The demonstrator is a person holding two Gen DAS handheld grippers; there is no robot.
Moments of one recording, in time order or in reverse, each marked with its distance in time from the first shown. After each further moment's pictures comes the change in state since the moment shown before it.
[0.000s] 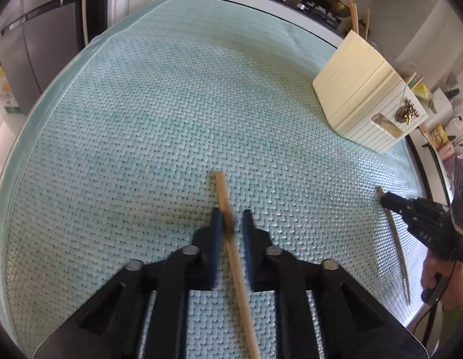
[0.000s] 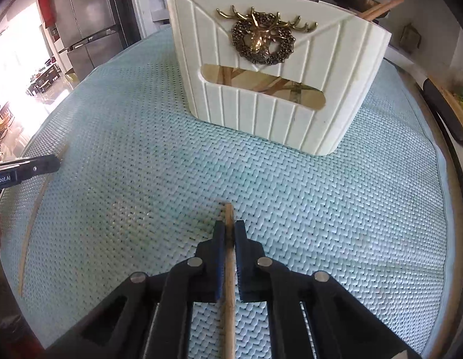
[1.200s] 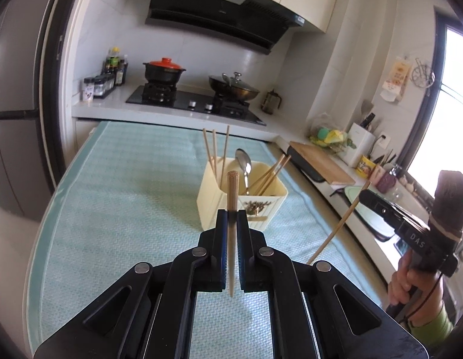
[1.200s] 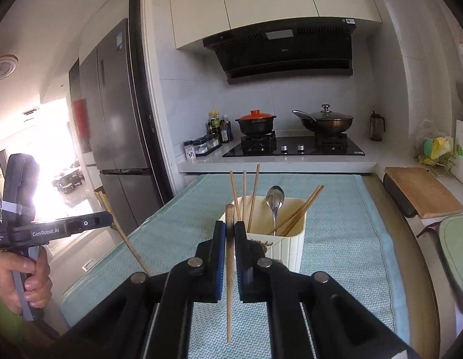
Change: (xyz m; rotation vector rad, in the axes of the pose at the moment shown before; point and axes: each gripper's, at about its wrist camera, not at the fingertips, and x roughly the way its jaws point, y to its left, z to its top) left arm -0.175 -0.115 0.021 0.238 -0.423 -0.214; right arm -0.223 -0.015 -0.002 0.096 -0.668 0.074
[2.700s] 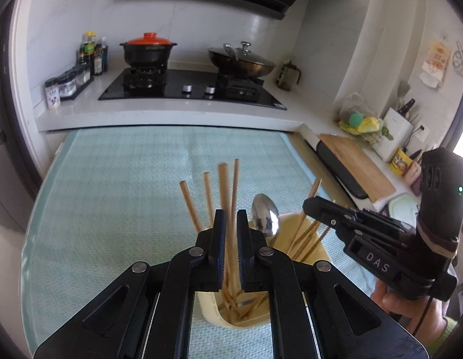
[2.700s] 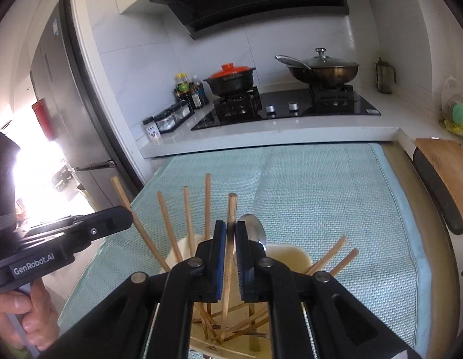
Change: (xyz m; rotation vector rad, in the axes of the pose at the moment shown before) left arm 0.203 -0.006 0.108 0.048 0.162 0.074; right arm 0.226 -0.089 0.063 0.147 0.247 -0.021
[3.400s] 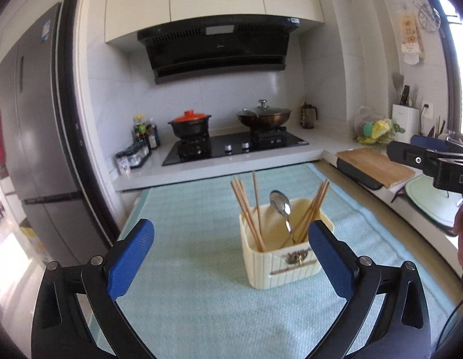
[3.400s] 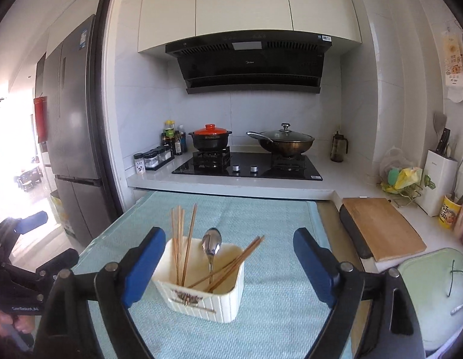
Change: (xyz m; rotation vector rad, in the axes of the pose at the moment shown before) left arm -0.162 -0.072 -0.112 0.184 -0.317 0.313; right arm -0.204 0.038 -0.048 -0.164 -0.275 -0.201
